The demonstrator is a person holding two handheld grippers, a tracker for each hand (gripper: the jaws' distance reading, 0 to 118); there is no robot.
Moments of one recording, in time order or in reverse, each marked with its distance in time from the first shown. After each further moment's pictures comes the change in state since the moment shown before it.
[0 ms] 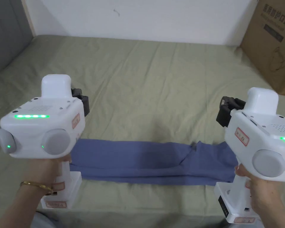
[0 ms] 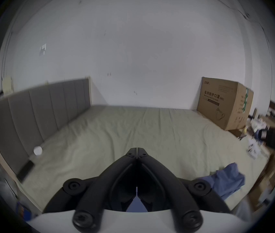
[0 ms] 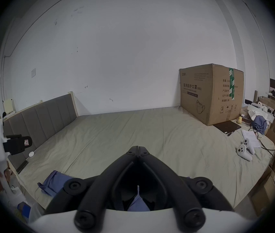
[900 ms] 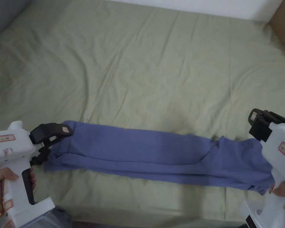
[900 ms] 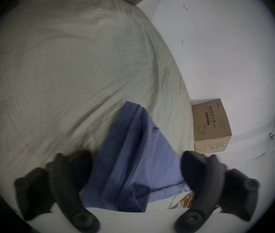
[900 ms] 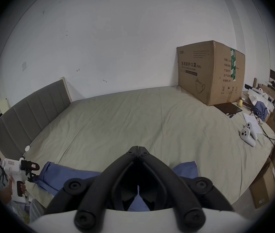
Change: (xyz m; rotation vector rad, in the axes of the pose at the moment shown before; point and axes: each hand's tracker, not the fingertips) left arm -0.194 -0.137 -0.098 -0.576 -0.242 0.870; right arm 0.004 -0.022 -0.048 -0.190 -0.032 -0.036
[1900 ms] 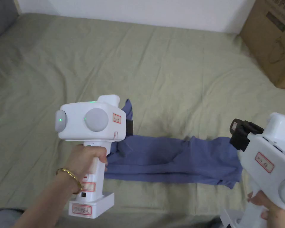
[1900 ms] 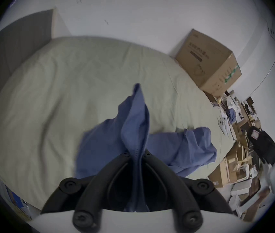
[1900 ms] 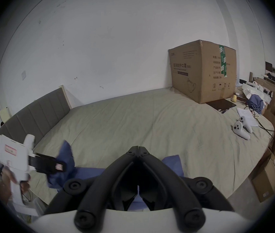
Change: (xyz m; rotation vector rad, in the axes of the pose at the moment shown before) left arm 0.249 -0.145 -0.096 -0.126 0.211 -0.695; right arm 0.046 -0.018 0.051 0.044 -0.007 -0.064
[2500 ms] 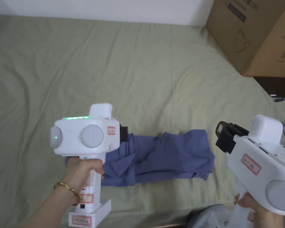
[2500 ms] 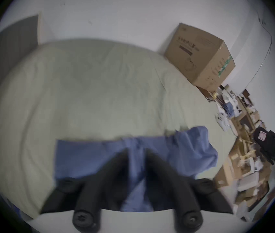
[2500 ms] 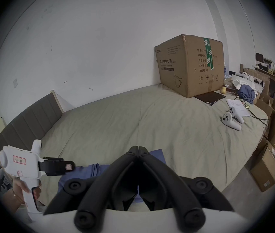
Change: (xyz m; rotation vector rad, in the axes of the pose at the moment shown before) left arm 0.031 -0.009 -0.027 0.114 0.014 -0.106; right arm 0.033 -0.007 0.009 -0.011 -0.063 -0.073
